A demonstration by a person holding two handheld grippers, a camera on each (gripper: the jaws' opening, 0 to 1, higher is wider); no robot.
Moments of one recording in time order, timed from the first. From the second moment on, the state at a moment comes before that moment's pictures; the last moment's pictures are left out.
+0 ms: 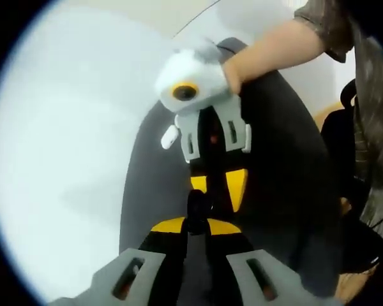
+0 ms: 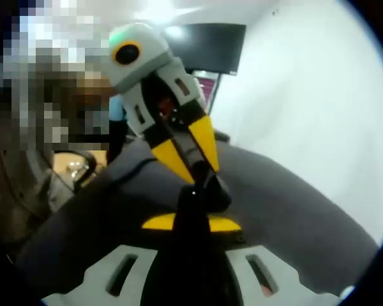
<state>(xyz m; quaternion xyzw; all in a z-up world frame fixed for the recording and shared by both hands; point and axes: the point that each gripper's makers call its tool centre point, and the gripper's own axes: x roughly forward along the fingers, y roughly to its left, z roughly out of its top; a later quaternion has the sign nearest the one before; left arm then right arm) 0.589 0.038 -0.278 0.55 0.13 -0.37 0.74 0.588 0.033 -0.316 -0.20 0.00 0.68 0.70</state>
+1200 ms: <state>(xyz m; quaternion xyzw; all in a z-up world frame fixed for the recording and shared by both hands) 0.587 0.042 -0.282 0.61 0.09 -0.42 0.67 0.587 0.033 -0.316 -0.20 -0.01 0.68 0.70</state>
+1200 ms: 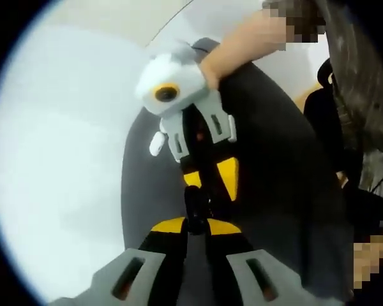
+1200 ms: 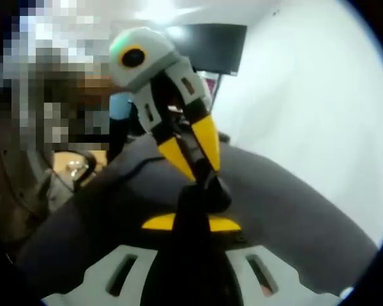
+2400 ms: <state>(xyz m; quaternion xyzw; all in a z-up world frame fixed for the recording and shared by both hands) 0.589 0.037 -0.283 0.60 0.14 -0.40 0.68 0.586 0.032 -0.316 -0.20 -0.01 0.68 0.70</state>
